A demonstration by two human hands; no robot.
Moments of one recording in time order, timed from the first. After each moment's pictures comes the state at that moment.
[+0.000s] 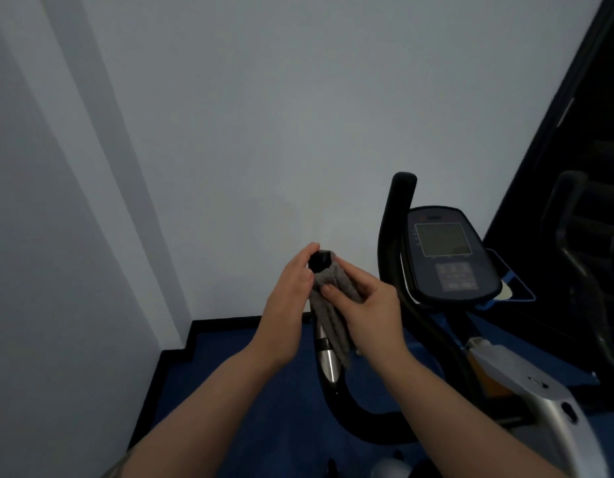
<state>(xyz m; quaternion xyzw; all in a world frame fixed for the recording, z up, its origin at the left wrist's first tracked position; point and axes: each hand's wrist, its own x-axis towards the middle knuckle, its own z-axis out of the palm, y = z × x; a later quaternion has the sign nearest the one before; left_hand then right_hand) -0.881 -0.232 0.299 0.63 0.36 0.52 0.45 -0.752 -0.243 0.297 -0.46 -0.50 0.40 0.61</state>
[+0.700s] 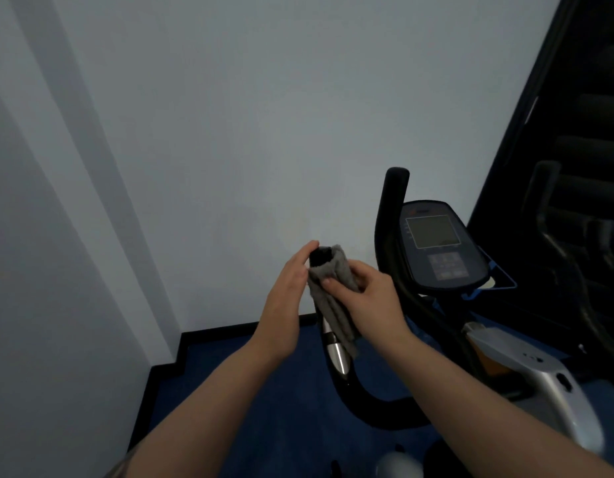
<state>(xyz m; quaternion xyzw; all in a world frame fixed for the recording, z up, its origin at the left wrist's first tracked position) -0.893 -0.230 0.300 0.66 0.32 0.50 0.45 -0.756 -0.241 0.306 -0.51 -0.53 0.36 0.57</state>
